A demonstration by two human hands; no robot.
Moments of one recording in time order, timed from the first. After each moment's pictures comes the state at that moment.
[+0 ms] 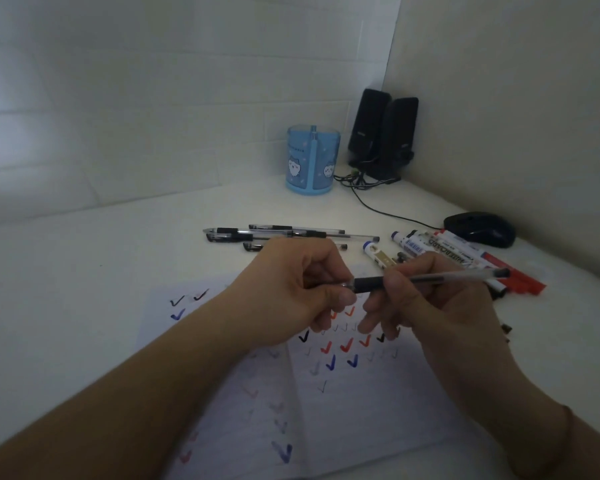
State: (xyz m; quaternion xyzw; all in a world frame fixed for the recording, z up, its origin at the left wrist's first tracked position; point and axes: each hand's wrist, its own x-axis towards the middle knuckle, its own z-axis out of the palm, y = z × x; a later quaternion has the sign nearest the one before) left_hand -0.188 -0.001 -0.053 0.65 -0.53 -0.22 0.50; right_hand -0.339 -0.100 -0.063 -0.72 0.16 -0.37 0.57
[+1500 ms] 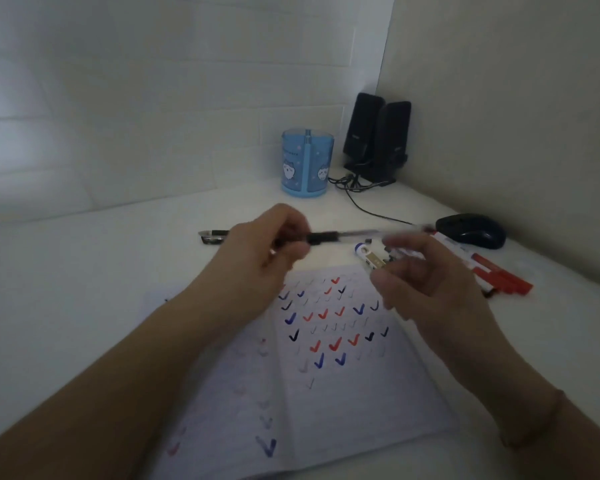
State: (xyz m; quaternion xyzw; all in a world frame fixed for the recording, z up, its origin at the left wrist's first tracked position) left_hand -0.169 0.000 -0.048 0.72 -0.54 -0.02 0.44; right_hand -0.345 -0.119 -0.055 -0.80 0.23 -0.31 0.47
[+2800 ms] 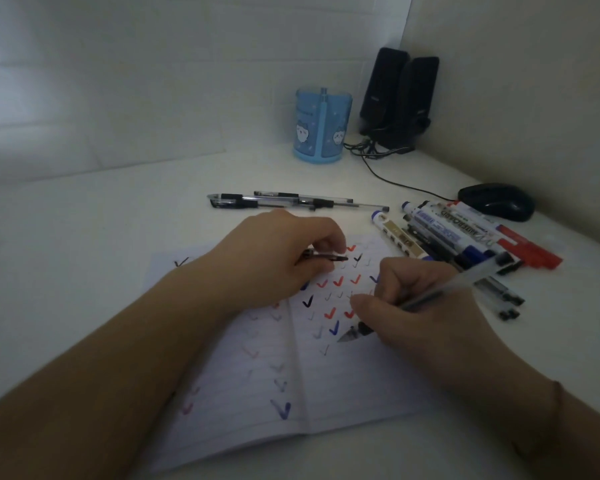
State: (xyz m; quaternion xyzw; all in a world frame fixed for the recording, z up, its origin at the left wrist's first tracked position) left_hand -0.164 0.002 -0.067 0.73 -0.63 -0.02 0.25; right_hand -0.339 -0.093 -0.077 -0.83 0.14 -0.27 0.47
